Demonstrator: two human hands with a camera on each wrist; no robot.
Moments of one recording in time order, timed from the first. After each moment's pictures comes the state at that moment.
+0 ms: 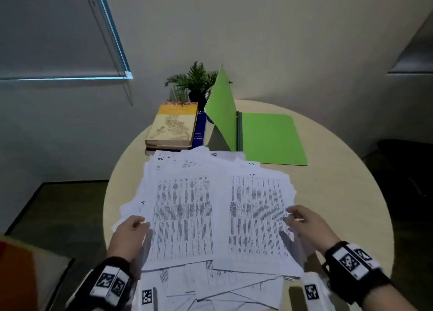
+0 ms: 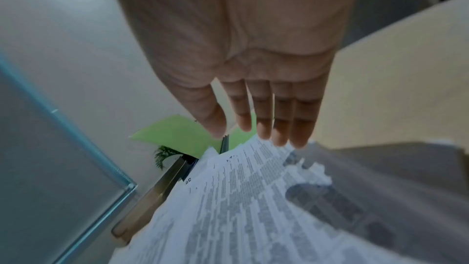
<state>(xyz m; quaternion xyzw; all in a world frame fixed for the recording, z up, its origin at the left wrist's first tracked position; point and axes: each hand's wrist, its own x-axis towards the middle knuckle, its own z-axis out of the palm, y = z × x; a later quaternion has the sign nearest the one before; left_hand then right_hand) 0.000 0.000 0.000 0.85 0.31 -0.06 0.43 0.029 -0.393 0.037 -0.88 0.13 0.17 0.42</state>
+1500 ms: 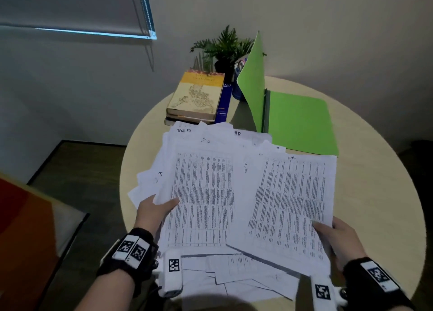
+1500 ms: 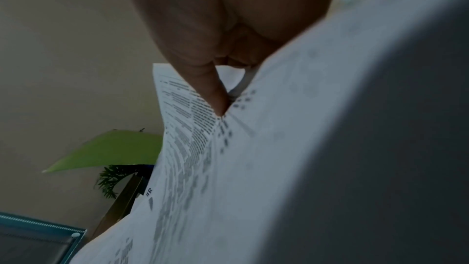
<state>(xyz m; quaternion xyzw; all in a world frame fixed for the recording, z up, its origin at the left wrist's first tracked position) -0.005 -0.015 -0.024 0.68 0.36 -0.02 0.63 0.016 -0.403 -0.017 -0.72 0.26 0.11 0.63</state>
